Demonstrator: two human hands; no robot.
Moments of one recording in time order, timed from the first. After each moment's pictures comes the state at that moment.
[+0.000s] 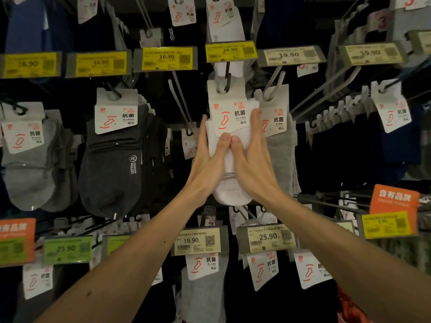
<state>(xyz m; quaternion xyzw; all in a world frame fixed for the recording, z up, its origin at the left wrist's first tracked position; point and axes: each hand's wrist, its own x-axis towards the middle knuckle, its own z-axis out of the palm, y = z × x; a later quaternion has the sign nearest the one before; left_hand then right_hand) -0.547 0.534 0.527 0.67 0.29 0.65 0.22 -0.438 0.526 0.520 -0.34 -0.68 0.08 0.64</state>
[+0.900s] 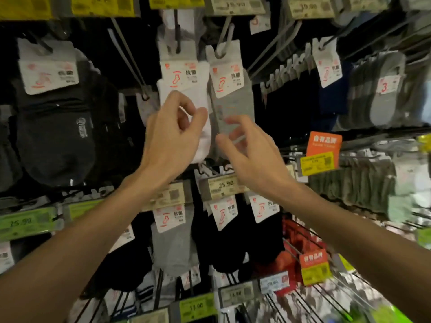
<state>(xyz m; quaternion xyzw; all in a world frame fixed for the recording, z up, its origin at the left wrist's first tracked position) -0.537 0.451 0.511 0.71 0.36 0.60 -0.04 -0.382 0.433 0.473 -0.44 -0.71 0.00 0.55</state>
